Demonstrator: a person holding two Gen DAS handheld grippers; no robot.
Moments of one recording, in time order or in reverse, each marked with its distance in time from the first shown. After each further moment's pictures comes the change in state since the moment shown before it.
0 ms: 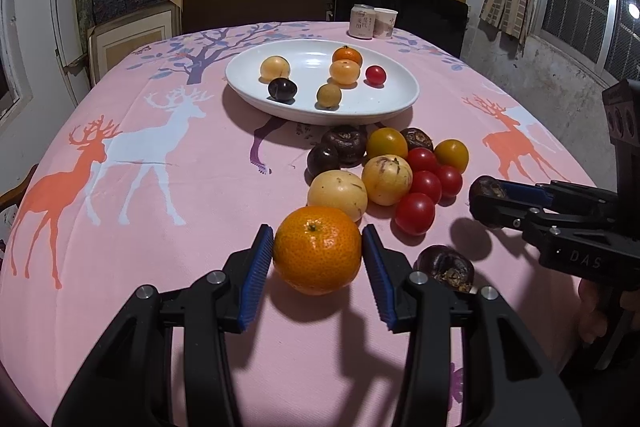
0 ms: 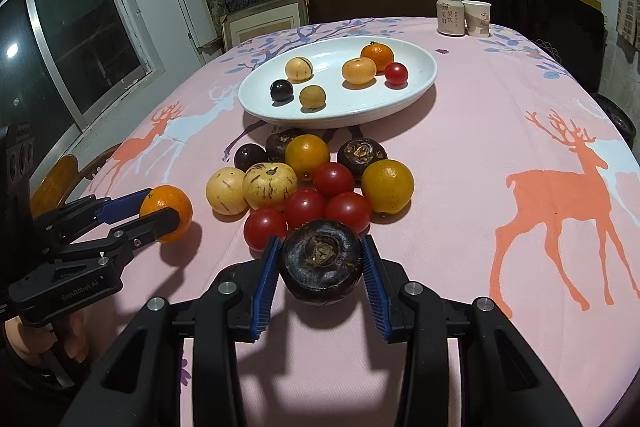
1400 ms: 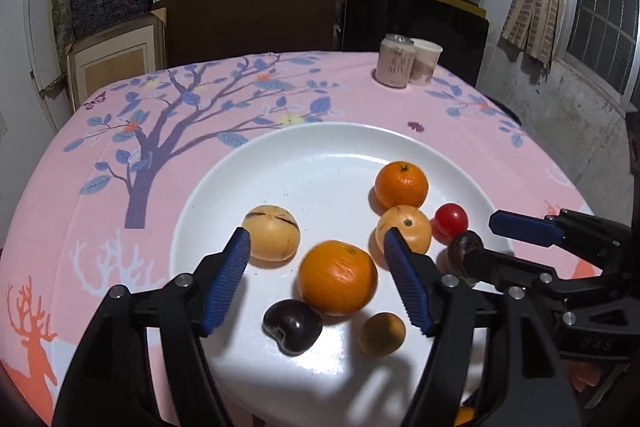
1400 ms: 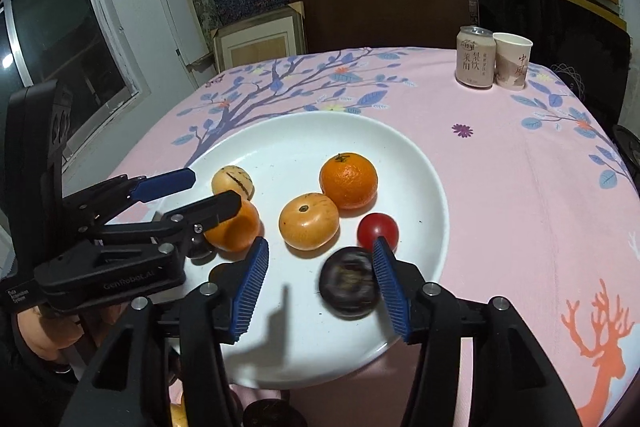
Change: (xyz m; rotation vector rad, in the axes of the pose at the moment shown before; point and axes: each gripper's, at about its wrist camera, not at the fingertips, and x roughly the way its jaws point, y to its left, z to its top) left arm 0.158 0.028 0.188 -0.020 -0.026 -0.003; right arm 0.106 -0.056 0.162 -0.023 -0.018 0.025
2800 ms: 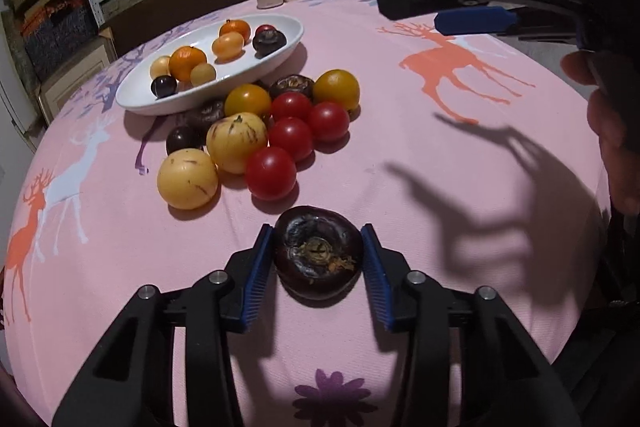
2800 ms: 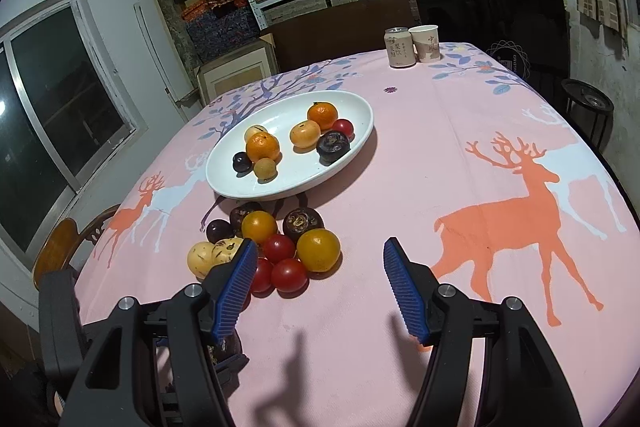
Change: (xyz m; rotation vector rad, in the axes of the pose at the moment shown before) left arm -0.138 -0.120 -0.214 0.300 0.110 -0.051; right arm -0.149 0.011 -0.129 0.167 -0.101 -0.051
